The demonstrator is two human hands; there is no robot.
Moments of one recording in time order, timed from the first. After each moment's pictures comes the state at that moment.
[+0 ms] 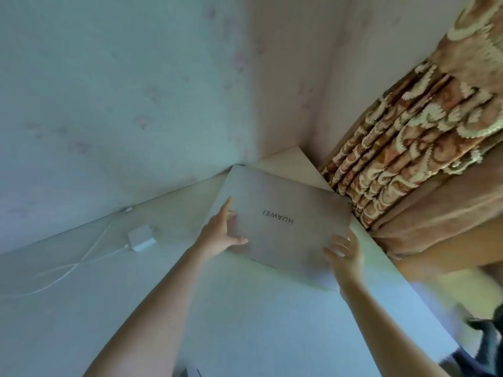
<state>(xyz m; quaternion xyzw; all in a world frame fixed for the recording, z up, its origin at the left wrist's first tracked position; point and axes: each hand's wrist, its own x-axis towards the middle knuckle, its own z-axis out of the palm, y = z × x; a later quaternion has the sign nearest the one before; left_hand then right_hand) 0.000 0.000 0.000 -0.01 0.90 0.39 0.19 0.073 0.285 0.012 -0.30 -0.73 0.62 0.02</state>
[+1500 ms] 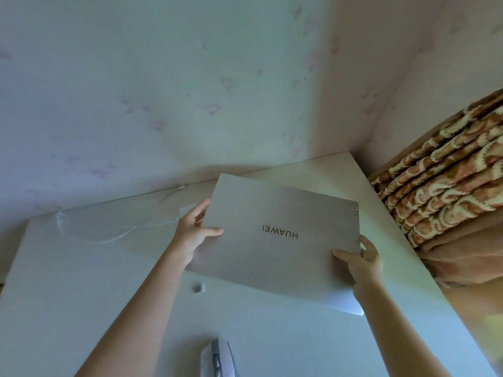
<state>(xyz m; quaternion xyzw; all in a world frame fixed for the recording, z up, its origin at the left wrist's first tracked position) 0.081 -0.100 0.056 -0.28 0.68 0.67 0.02 0.071 0.236 0.050 -0.30 -0.62 0.71 -0.07</state>
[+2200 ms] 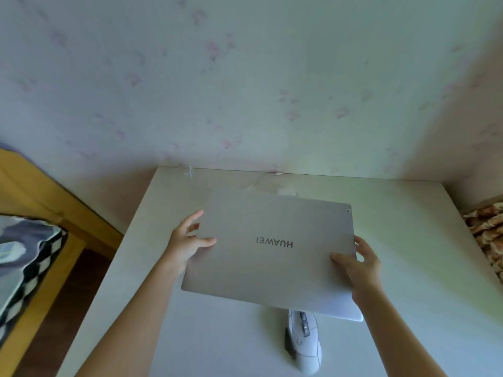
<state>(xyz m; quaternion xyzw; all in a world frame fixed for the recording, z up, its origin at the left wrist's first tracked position) 0.307 -0.254 0.090 -0.40 0.63 0.66 -0.08 0.180 0.065 0.092 -0.14 -0.71 0.67 -0.15</state>
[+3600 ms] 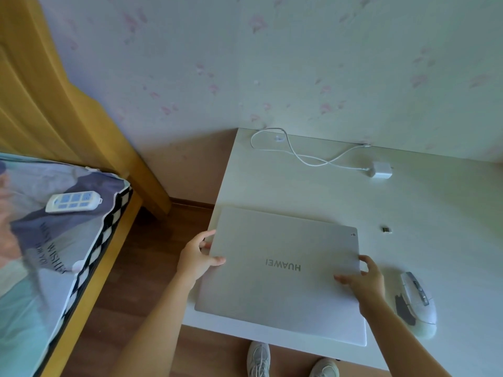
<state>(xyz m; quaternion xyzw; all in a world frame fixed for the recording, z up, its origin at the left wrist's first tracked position) 0.523 -0.407 0.007 -0.43 0.73 0.53 0.01 0.350 -0.091 0.004 -0.18 -0.81 0.50 -0.23</state>
